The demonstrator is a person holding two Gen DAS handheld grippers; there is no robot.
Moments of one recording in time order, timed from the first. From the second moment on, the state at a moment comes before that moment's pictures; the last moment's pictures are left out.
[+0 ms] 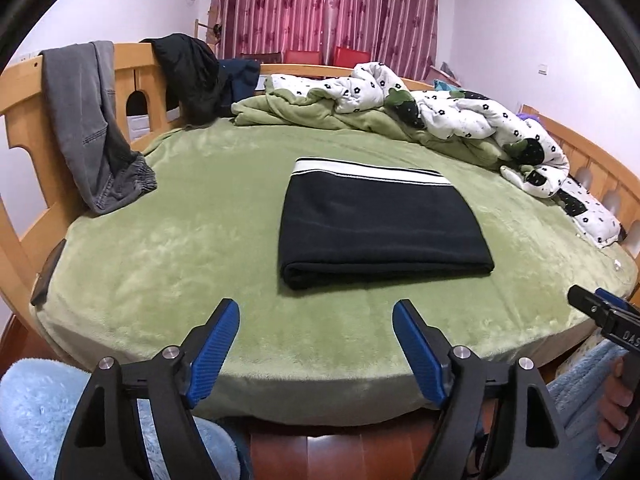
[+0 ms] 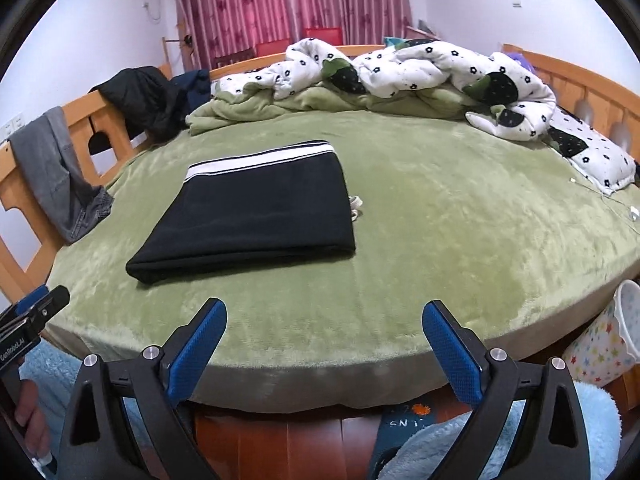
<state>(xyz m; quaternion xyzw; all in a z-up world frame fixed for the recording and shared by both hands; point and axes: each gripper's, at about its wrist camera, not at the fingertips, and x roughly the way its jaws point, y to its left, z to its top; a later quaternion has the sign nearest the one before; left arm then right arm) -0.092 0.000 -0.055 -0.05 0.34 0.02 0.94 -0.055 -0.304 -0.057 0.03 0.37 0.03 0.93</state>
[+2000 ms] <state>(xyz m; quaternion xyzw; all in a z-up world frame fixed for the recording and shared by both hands) -0.095 -0.005 -0.057 -0.04 0.34 0.03 0.94 -0.055 -0.307 -0.057 0.04 0.37 0.01 0.93</state>
